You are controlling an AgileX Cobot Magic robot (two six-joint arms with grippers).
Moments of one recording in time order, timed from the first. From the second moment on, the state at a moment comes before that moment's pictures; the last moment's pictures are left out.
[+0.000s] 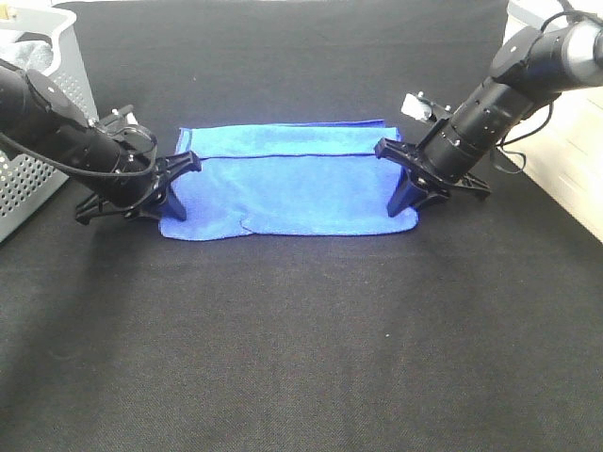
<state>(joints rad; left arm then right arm) -0.18 2.22 -1.35 -0.78 0.46 0.23 0.13 2.36 -1.67 0.62 0.90 -0.25</state>
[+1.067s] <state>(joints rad) -0.10 2.00 -1.09 -0.64 0.70 0.23 0.12 2.12 -1.24 0.67 0.87 -0.32</state>
